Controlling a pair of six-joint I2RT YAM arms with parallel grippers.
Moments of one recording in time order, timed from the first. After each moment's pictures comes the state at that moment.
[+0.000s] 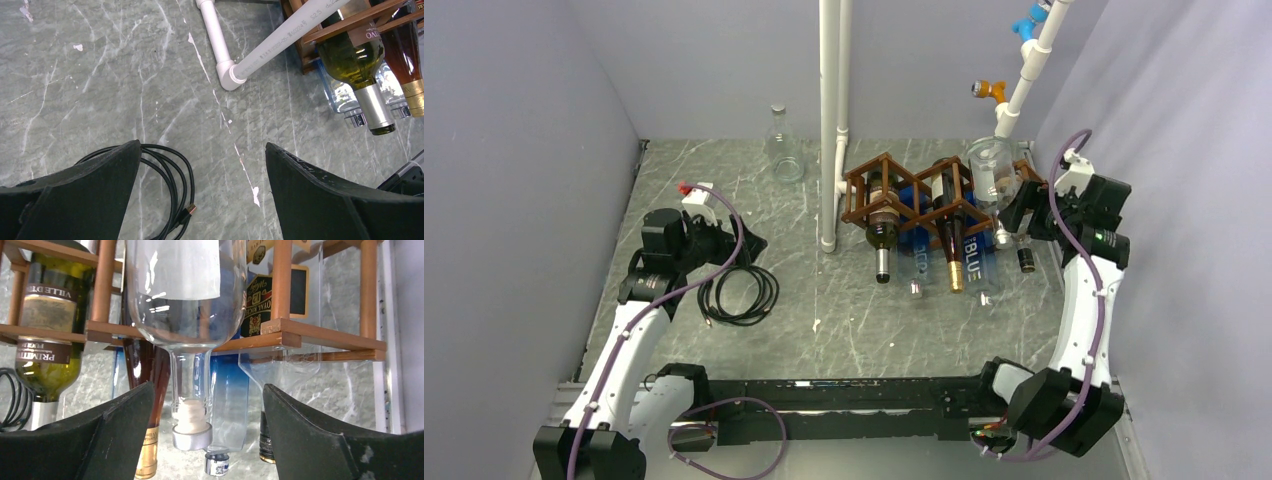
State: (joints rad) left arm -0.08 0.87 0.72 -0.28 0.46 -0.21; right arm -0.42 1.07 1.13 -0.70 -0.51 -0.03
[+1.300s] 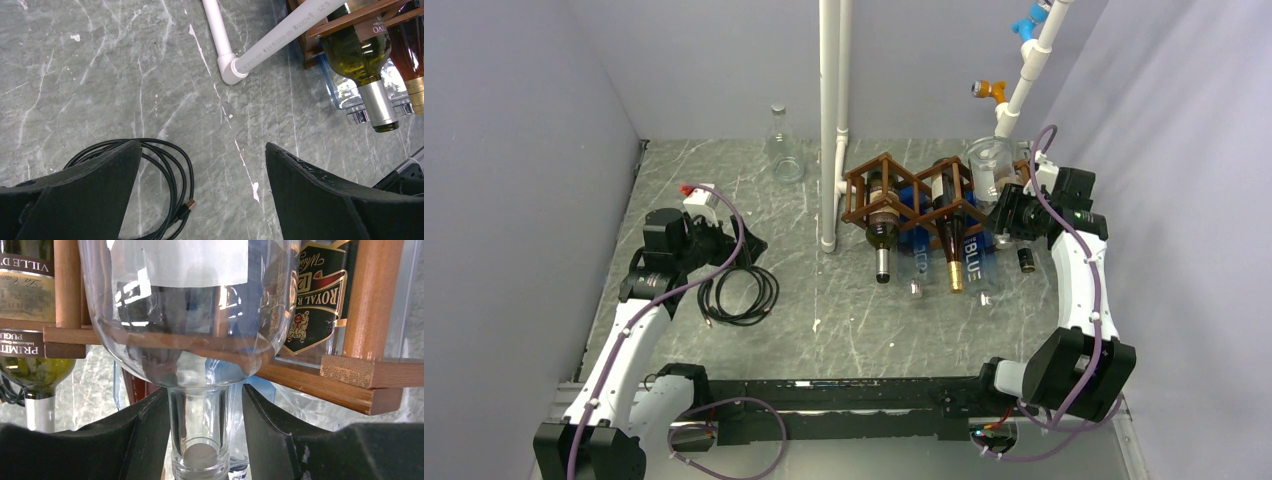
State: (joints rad) left arm -0.08 0.88 0.72 -0.30 0.46 -0.21; right arm -0.30 1.26 1.12 -0.70 -0.48 0.00
